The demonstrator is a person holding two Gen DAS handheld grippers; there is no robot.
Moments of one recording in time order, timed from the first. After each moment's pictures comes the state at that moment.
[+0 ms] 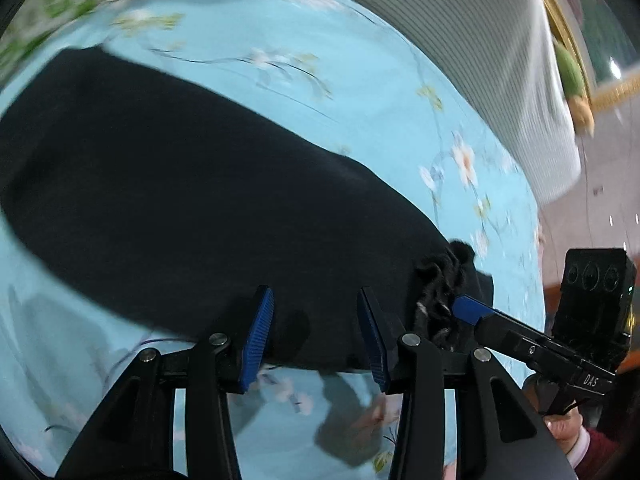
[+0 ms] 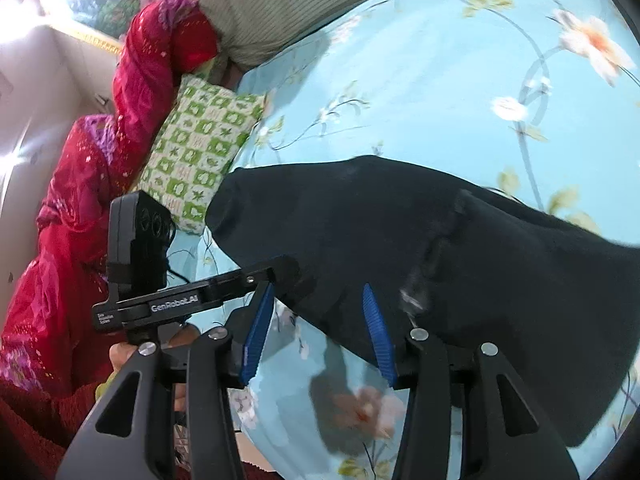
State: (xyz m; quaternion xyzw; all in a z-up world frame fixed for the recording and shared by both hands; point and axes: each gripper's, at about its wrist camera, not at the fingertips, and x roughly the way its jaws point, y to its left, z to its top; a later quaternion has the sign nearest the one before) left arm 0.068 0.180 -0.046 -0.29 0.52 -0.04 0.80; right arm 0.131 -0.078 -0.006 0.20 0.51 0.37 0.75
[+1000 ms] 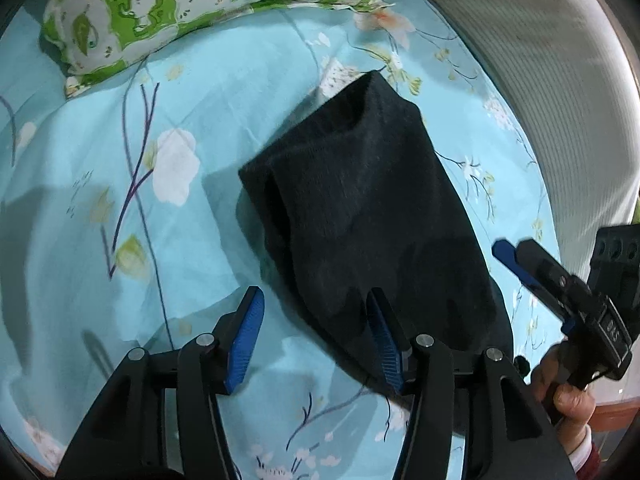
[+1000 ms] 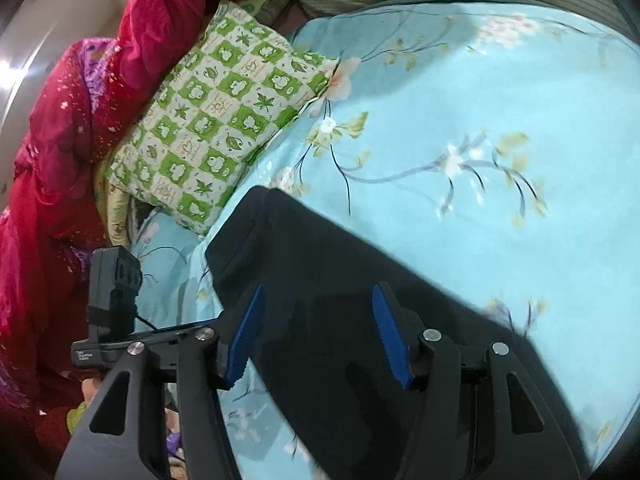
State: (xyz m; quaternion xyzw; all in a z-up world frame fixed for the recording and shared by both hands) left arm 0.032 0.327 -0.075 -0.41 0.50 0.14 0.75; right arm 0.228 0.091 -0.008 0.06 0.52 0.46 0.71
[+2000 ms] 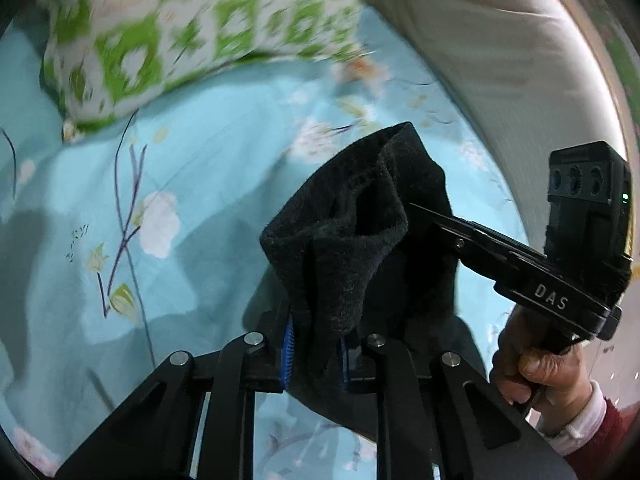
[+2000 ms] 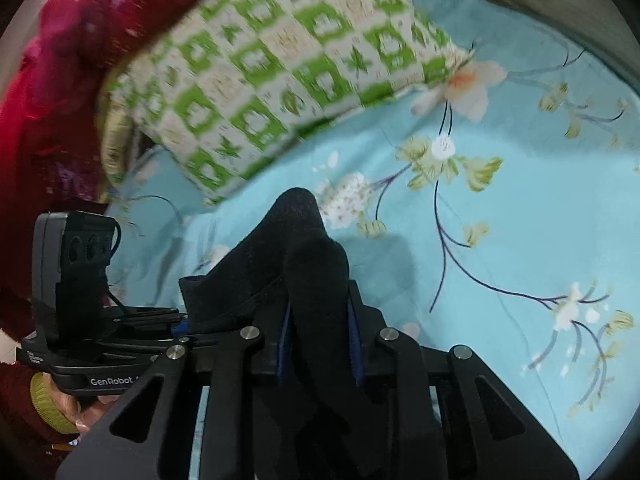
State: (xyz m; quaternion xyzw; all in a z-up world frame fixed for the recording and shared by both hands) left arm 0.026 0.326 -0.041 -0.41 0.43 0.14 0.79; right arm 0.238 0.197 -0.004 -0.10 0.49 0.57 0.65
